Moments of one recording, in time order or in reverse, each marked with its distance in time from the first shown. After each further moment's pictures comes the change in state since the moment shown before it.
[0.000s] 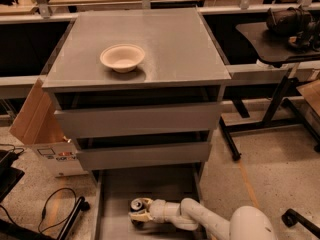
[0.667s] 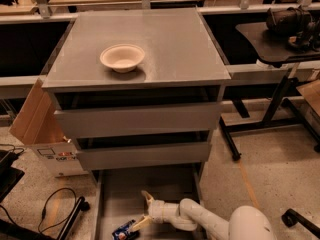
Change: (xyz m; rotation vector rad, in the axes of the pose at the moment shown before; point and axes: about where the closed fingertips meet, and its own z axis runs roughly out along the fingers) arm 0.000 0.003 0.004 -0.007 -0.002 0.002
